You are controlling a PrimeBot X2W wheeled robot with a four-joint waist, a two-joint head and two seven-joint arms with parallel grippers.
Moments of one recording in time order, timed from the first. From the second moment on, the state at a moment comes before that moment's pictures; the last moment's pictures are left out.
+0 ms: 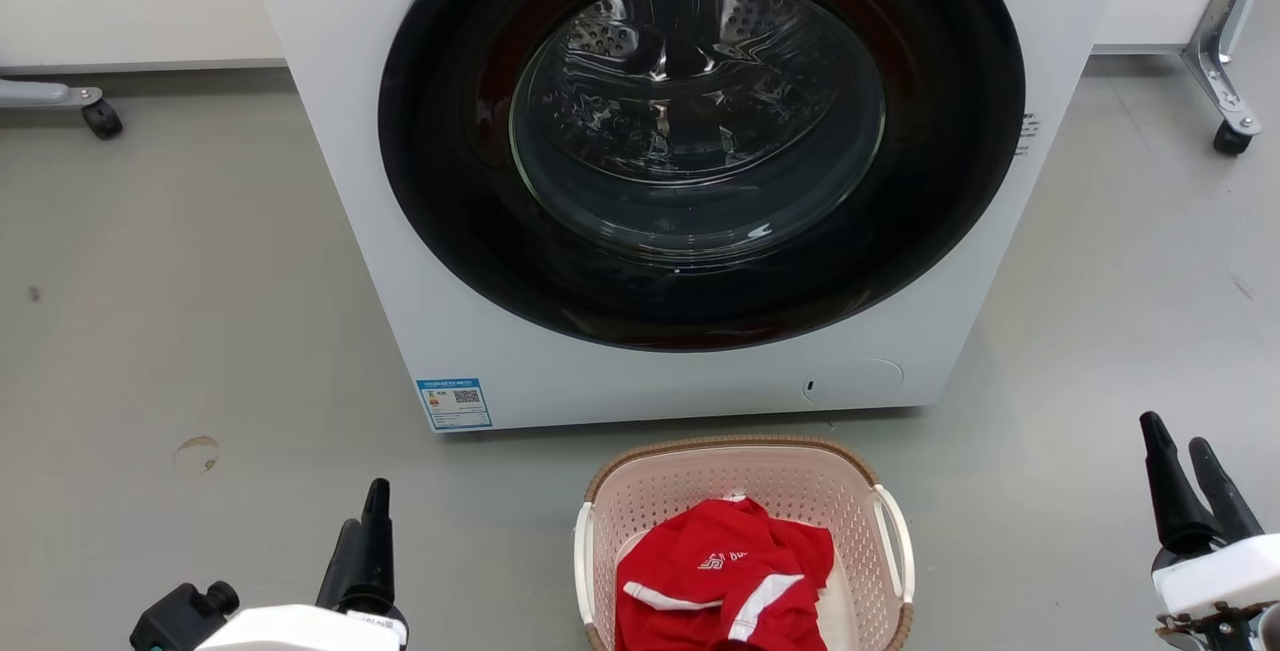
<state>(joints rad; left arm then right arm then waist) 0.00 0.03 -0.07 0.26 -1.09 -0.07 -0.05 0.03 -0.07 0.02 0.19 0.95 0.12 -0.04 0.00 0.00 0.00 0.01</state>
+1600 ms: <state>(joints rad) 0.02 0.04 -0.16 0.26 -0.52 -0.04 -0.18 0.07 -0.11 0.12 0.16 0.49 0.13 -0.17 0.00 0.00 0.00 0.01</state>
